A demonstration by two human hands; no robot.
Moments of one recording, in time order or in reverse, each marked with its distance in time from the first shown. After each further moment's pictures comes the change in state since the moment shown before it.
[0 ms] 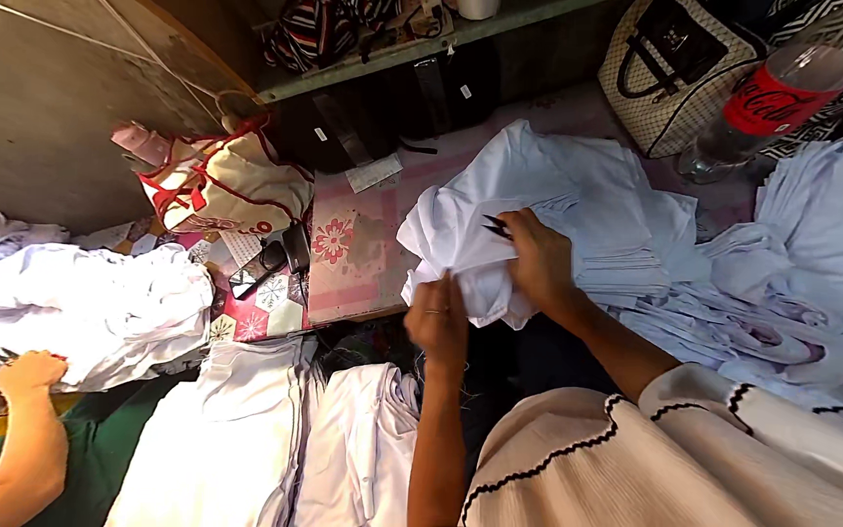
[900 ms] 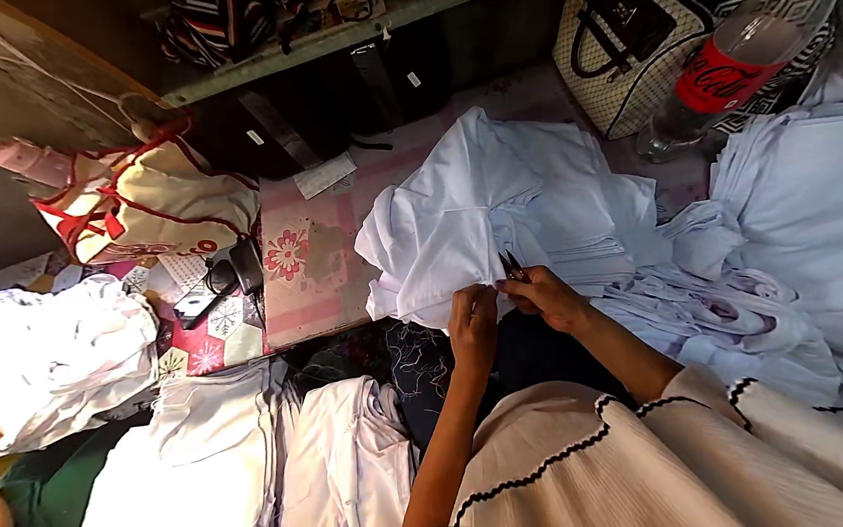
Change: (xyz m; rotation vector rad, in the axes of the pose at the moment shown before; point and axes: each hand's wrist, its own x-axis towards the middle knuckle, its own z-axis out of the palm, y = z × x) left_hand -0.069 0.030 0.070 -0.283 -0.292 -0.018; right_hand -0.059 0.072 -0.013 1.143 -0.537 0.939
